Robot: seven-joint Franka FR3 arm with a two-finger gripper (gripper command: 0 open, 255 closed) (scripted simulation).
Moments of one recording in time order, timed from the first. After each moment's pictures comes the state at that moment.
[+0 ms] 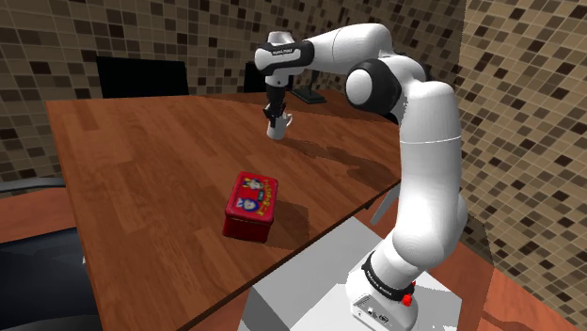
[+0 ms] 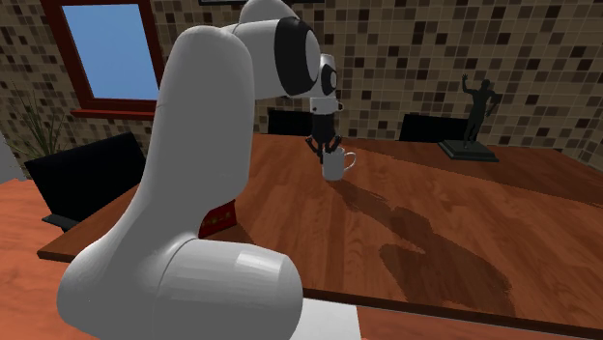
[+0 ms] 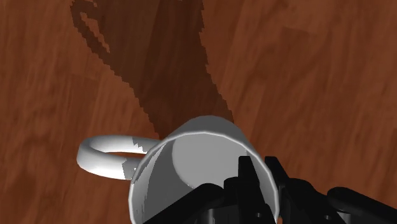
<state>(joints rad) -0.07 0.59 -0.21 -1.38 0.03 1.82 -0.41</state>
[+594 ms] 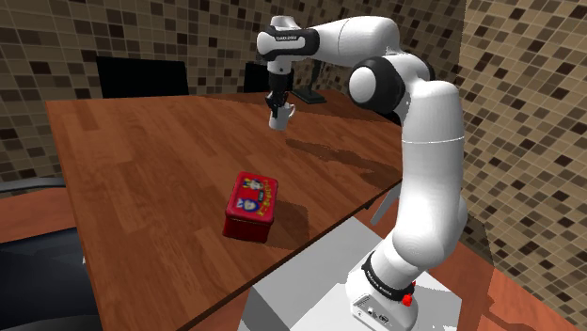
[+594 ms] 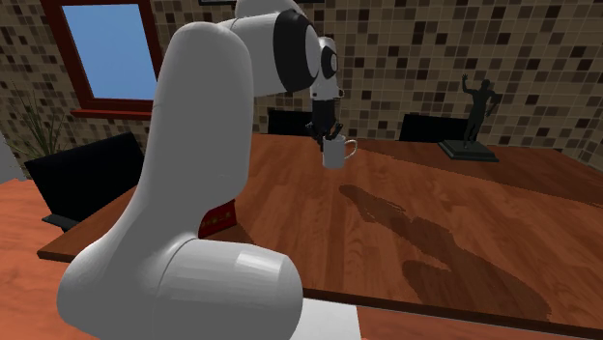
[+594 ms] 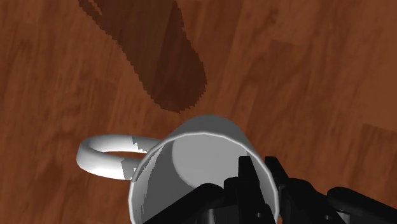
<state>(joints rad) -0.07 0.57 -0.21 -1.30 0.02 1.71 -0.41</state>
